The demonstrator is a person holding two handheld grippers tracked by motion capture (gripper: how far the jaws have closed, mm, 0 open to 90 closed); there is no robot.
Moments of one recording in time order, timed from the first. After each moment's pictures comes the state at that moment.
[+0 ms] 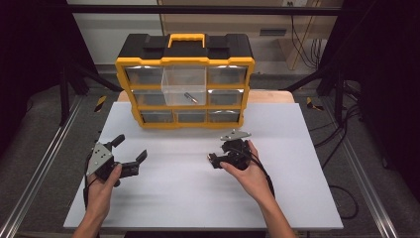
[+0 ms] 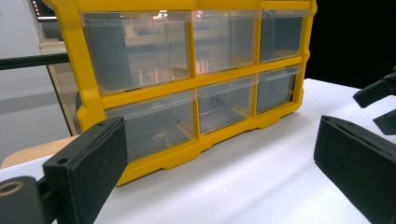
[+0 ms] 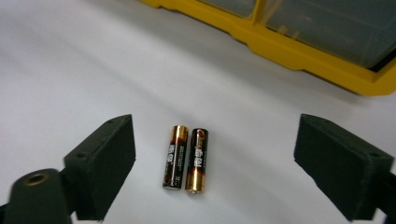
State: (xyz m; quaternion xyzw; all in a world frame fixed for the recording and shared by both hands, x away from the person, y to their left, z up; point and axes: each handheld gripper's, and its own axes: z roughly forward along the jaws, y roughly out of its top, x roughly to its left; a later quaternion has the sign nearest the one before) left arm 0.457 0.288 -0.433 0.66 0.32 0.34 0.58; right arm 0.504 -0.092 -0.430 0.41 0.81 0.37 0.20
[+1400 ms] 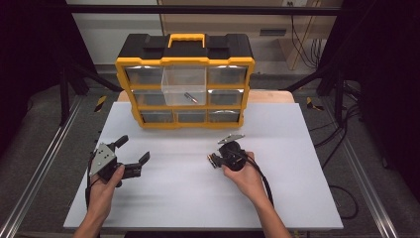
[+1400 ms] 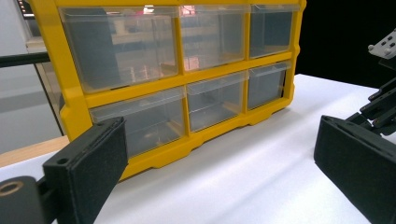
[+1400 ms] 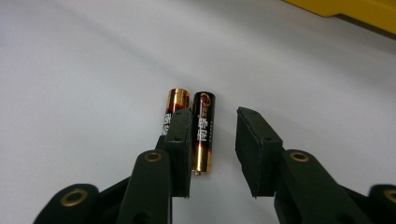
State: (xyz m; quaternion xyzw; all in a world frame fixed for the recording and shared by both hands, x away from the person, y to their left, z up) left arm 0.457 0.283 -0.434 0.67 0.31 0.33 0.58; right arm 0.514 -0.087 -0.457 0.44 0.82 0.32 0.15
